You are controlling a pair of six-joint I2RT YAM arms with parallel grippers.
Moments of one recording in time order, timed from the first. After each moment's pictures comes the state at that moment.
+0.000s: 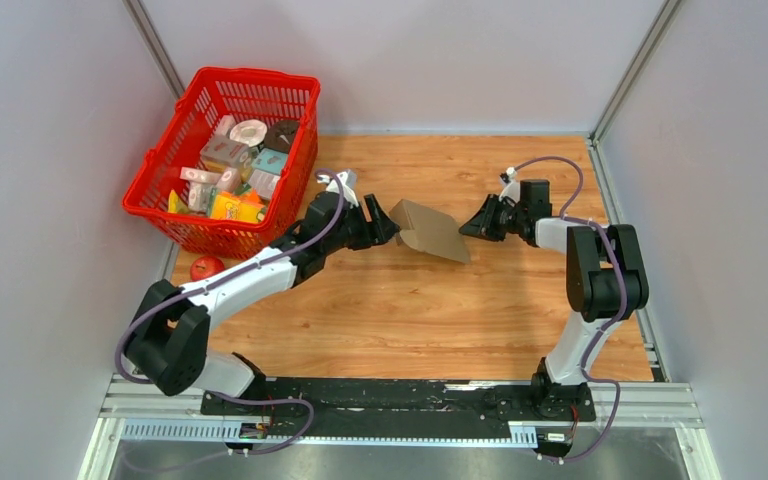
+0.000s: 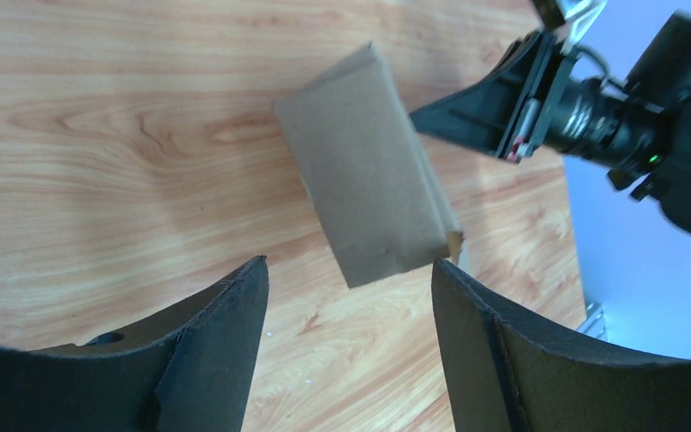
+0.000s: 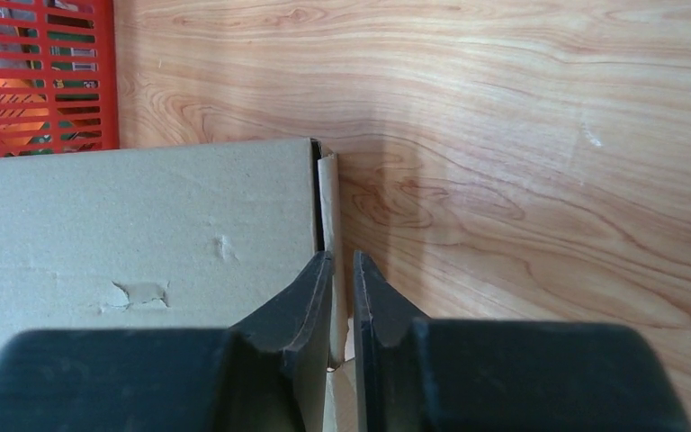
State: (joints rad) left arm -0.64 1.43 0.87 0.11 0.08 -0.74; right arm 0.04 1.83 0.96 0.11 -0.70 0.47
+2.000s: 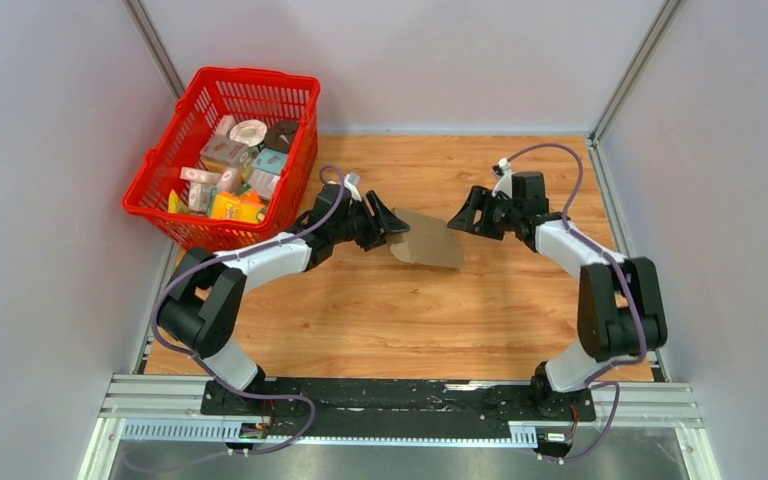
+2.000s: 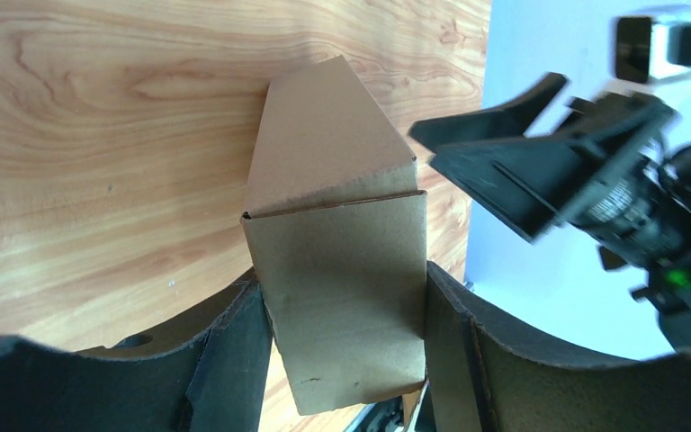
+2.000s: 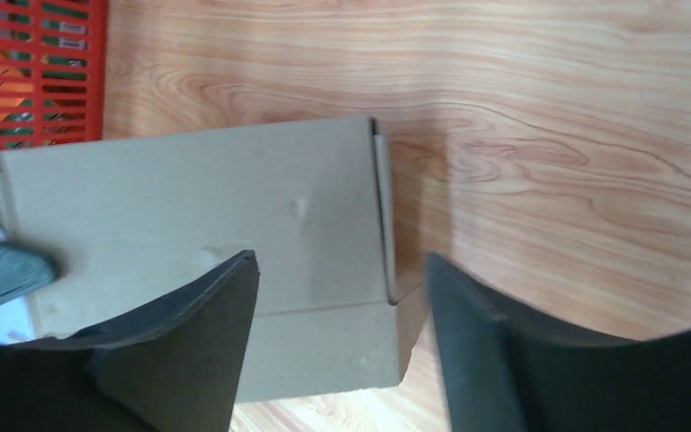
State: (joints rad) left arm -0.56 1.64 0.92 0.24 0.32 -1.04; right arm 0.13 1.65 0.95 -0.05 -0.55 0.43
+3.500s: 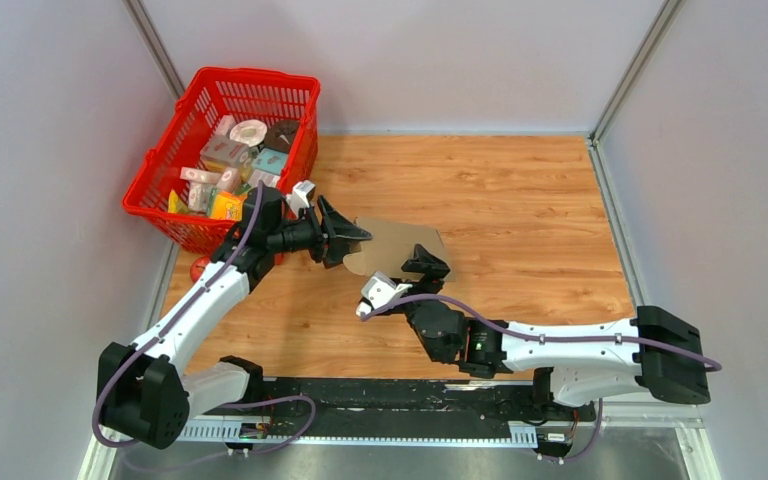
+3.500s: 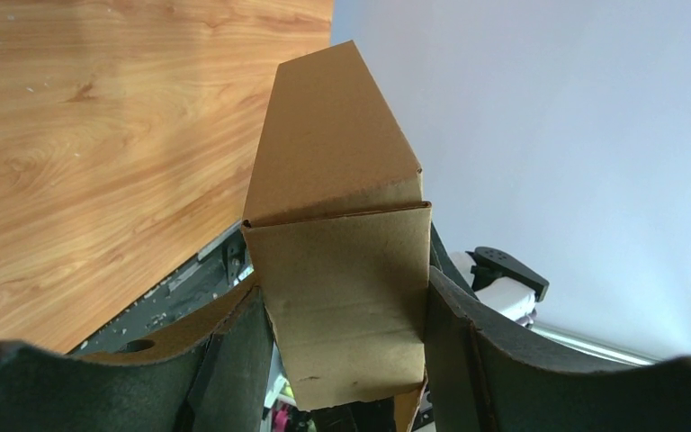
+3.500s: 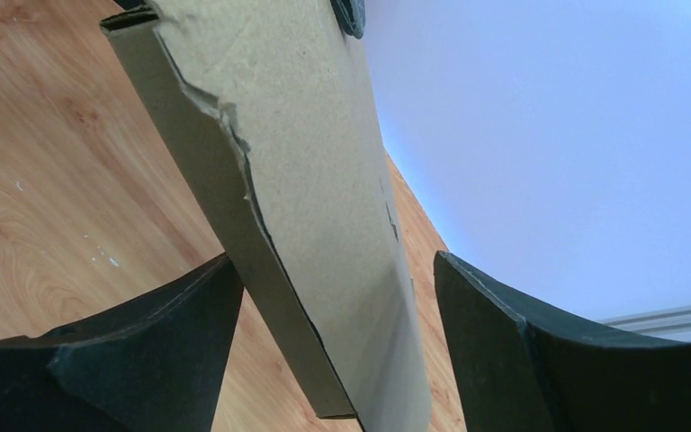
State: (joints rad) left arm -0.33 1.14 0.80 -0.13 0.81 -1.23; right arm 1.38 1.23 0.68 0.40 0.92 -0.70
